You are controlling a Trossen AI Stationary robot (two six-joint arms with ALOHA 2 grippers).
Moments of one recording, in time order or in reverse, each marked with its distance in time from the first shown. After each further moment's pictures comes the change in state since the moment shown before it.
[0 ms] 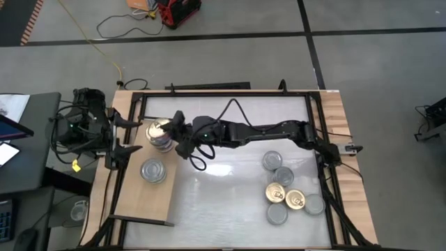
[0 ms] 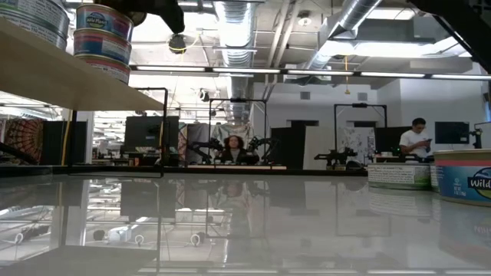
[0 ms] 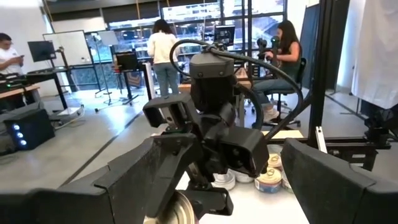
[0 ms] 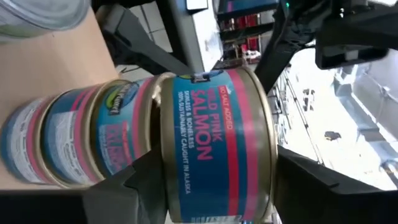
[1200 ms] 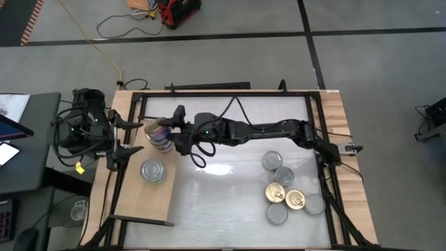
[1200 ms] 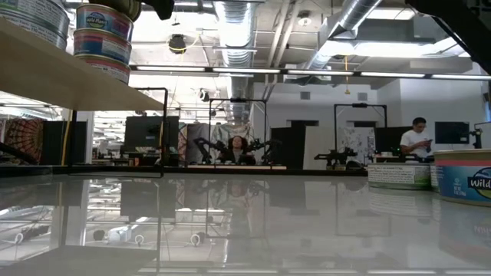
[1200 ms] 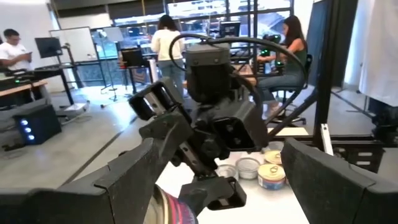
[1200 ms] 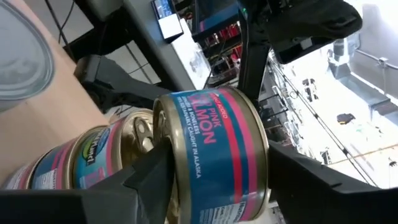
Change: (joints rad) left arm 0.000 0.021 0.000 -0.032 -0.028 -0.049; right arm -0.012 0.005 0.000 0.083 -0.072 0.242
